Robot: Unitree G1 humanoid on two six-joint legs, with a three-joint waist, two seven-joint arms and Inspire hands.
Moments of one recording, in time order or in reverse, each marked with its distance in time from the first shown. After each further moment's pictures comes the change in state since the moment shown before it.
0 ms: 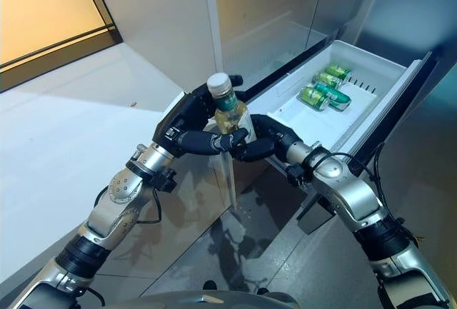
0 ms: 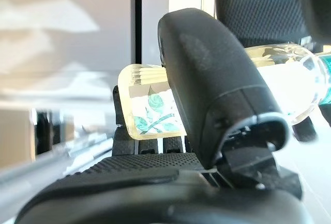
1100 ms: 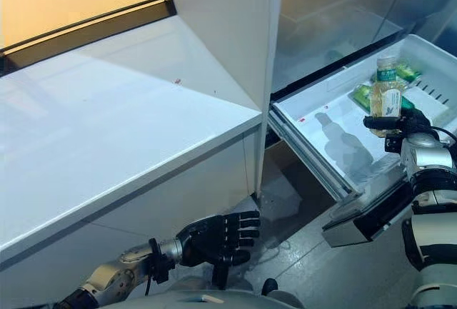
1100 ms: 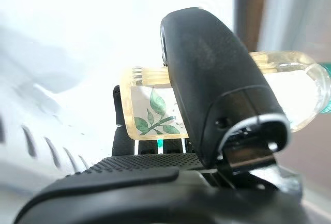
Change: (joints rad) left arm 0.256 0.063 -0.260 0.356 -0.320 0.395 -0.461; right arm -0.366 -0.208 -0.142 1.141 -0.117 -0.043 -0.195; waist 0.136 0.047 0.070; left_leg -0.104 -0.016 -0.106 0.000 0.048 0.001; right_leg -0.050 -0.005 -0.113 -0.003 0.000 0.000
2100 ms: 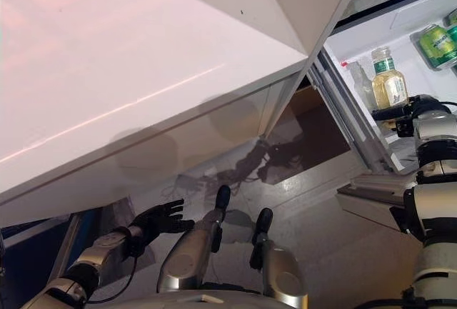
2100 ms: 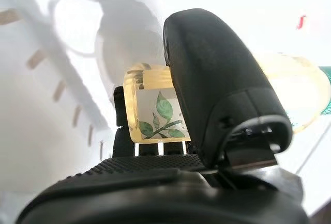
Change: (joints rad) left arm -0.186 -0.074 0.312 0.684 0.335 -0.061 0.291; right arm -0.229 -0.046 0.076 0.088 -0.239 0.155 0.148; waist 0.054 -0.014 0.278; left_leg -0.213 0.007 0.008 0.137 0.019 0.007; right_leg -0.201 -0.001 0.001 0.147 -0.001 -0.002
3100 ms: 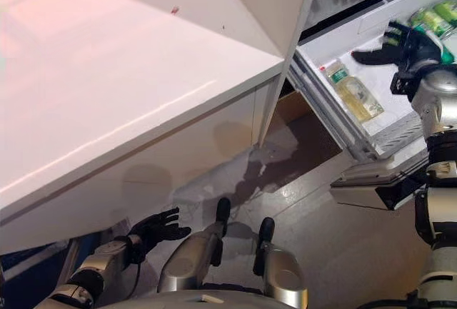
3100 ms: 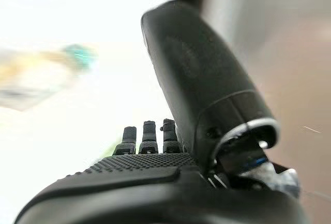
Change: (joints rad) left arm 0.049 -0.071 0.106 0.049 0.125 0.021 0.013; right arm 0.090 -0.046 -0.203 -0.493 0.443 -0.222 -0.131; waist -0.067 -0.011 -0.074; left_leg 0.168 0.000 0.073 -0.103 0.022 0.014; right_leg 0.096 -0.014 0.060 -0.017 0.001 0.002
